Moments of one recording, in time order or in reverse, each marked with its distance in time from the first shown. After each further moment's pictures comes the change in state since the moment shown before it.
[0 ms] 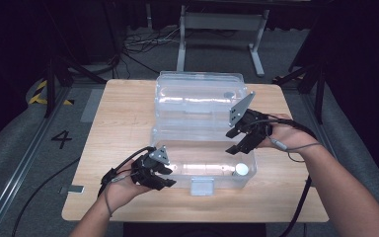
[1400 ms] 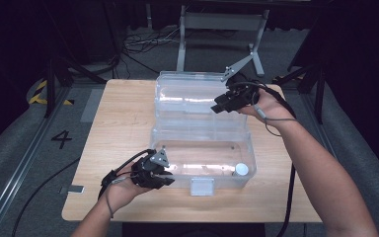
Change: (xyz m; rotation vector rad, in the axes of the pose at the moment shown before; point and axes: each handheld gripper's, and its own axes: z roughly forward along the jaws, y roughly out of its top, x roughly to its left) left arm -0.003 -0.004 0.004 0.000 0.029 0.003; right arm -0.069 0.042 -0.016 -0.209 -0.142 0.207
